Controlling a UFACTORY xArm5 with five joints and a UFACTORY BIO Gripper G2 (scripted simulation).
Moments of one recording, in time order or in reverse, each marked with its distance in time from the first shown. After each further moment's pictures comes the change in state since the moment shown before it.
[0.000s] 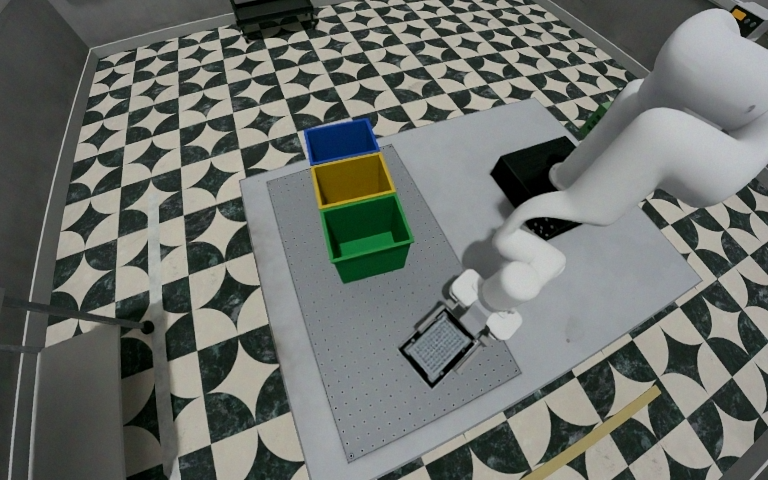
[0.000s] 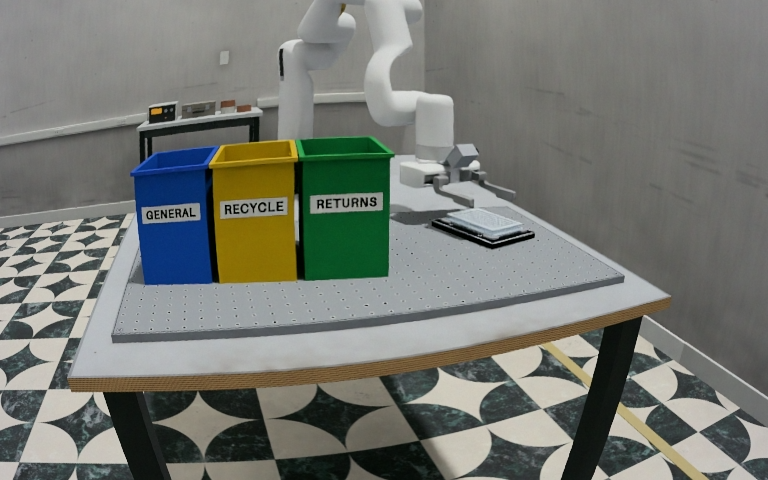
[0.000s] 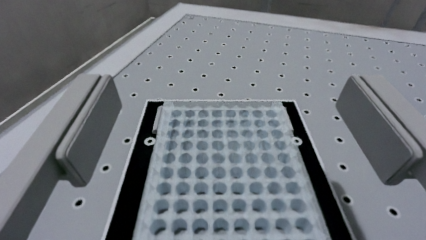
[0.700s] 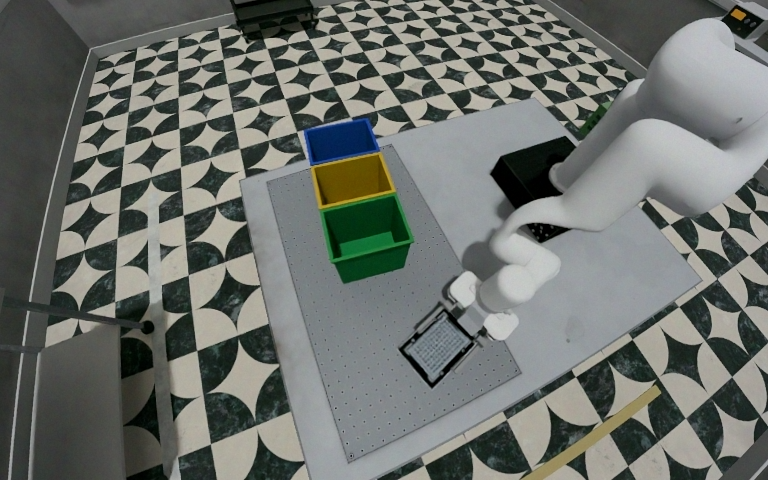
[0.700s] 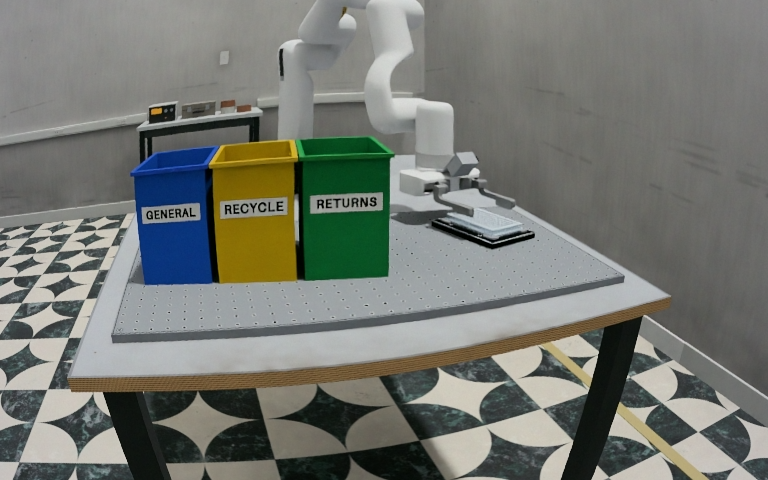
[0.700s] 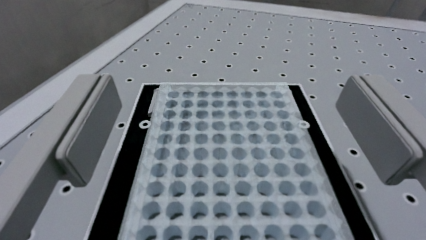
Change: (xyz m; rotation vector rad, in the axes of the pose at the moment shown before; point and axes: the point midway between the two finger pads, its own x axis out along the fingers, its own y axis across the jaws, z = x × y) arm 0.000 0.000 -0.015 0.000 0.000 0.000
